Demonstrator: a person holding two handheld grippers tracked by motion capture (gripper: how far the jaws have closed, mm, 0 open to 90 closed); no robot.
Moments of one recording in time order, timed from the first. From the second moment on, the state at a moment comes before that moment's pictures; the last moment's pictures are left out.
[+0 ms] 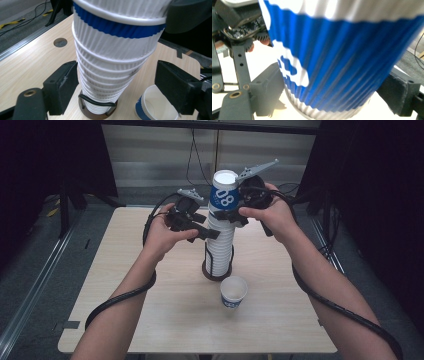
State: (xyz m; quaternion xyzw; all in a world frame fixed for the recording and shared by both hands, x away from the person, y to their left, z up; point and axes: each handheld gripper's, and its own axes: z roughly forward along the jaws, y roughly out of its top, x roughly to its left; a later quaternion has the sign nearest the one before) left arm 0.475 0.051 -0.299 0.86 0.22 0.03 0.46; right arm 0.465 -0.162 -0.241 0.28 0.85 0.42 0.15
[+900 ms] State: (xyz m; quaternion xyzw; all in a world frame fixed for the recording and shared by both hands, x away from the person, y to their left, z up) left arm 0.473 0.056 -0.300 0.86 0.23 0.03 0.45; right arm 0.461 -0.167 -0.233 0.30 0.83 0.45 0.15
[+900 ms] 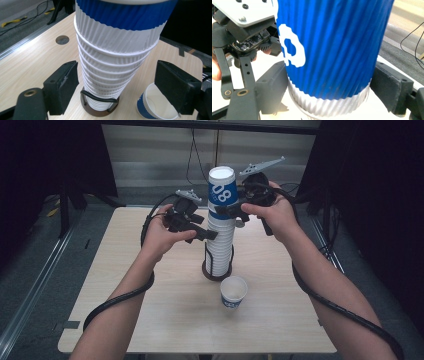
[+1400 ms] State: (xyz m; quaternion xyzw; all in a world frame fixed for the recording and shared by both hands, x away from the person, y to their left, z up) left arm 0.472 0.055 -0.298 0.86 0.23 0.03 0.45; right arm 0.457 -0.172 -0.234 0.30 0.82 0.47 0.16
